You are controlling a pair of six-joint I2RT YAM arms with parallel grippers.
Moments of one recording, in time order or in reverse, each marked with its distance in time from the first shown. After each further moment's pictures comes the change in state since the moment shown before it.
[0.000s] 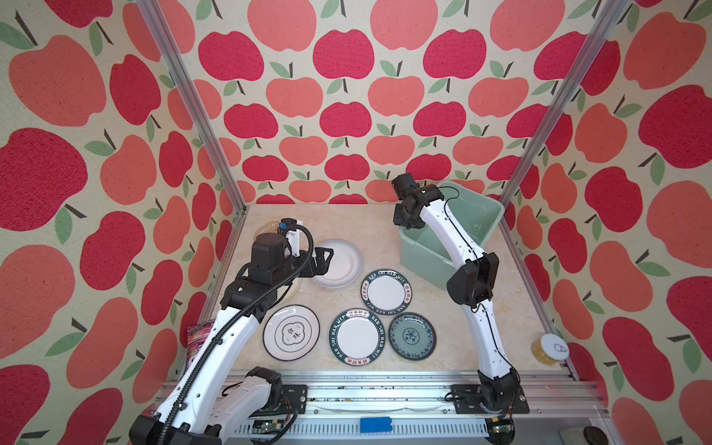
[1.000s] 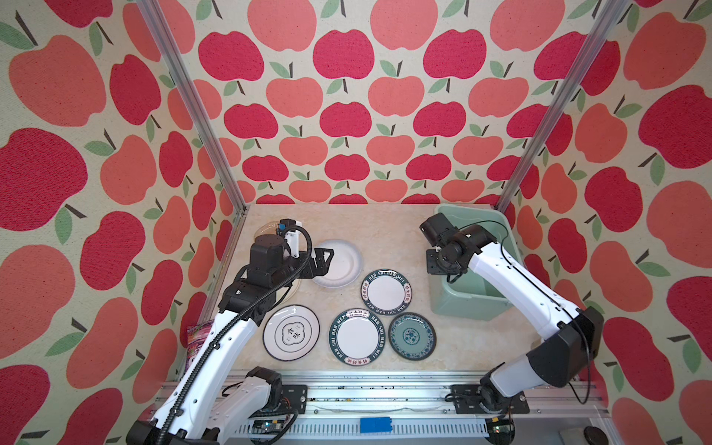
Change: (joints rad) left arm -0.012 -0.023 0.003 -0.017 0.000 -0.025; right arm 0.112 -0.890 -1.072 0.046 0.047 -0.028
